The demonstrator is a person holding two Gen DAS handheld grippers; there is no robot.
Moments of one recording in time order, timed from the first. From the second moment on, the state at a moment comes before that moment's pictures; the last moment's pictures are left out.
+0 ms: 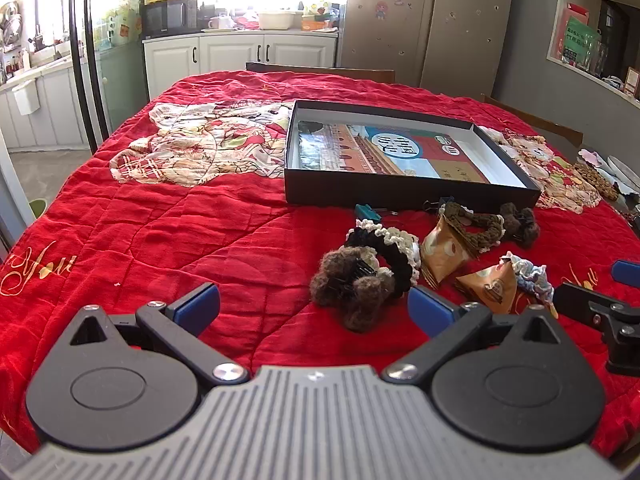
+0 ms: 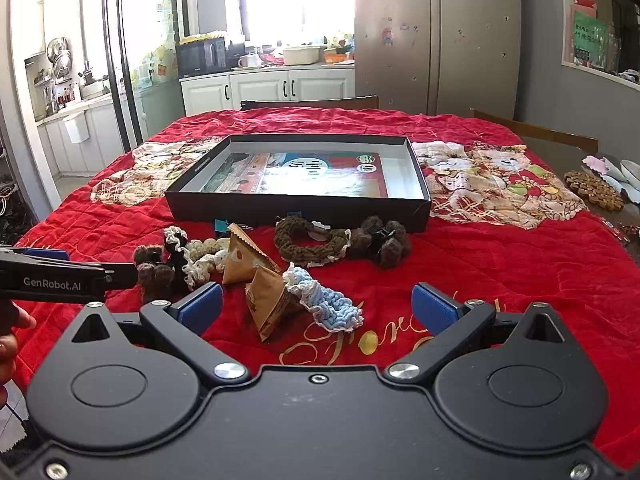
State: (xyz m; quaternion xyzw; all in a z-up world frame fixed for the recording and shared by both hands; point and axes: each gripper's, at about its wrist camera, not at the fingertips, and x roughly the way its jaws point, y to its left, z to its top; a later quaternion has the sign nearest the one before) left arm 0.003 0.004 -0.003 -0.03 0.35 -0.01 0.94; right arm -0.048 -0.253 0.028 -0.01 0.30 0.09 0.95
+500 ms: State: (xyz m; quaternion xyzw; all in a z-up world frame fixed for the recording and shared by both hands) left arm 0.010 0.008 -0.007 -0.03 0.35 -0.03 0.94; right arm -0.042 -0.258 0.021 -0.01 0.30 0.10 0.95
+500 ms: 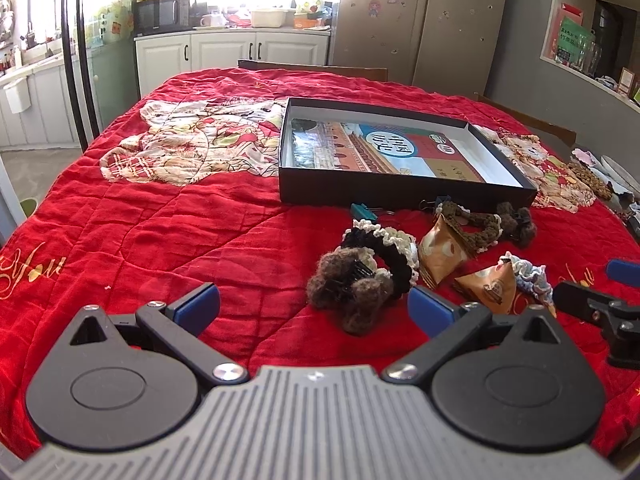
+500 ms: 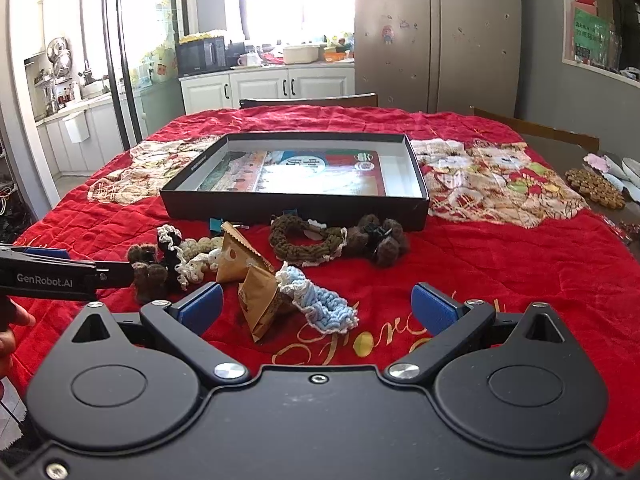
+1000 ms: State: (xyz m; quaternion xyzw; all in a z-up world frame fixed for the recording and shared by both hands) left arm 0.026 0.001 -0.031 0.02 0.34 -0.07 0.94; right arm -0.030 -0.275 0.009 -0.05 0.29 0.17 0.94
